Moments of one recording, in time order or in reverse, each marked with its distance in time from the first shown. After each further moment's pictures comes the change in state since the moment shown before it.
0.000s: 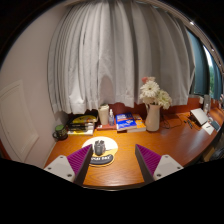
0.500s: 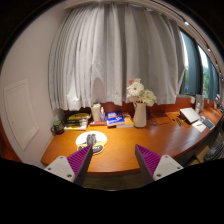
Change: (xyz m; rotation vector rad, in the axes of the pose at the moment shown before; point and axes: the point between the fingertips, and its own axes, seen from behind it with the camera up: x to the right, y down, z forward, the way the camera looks) arm 0.052 0.033 -0.093 0.024 0.047 -0.005
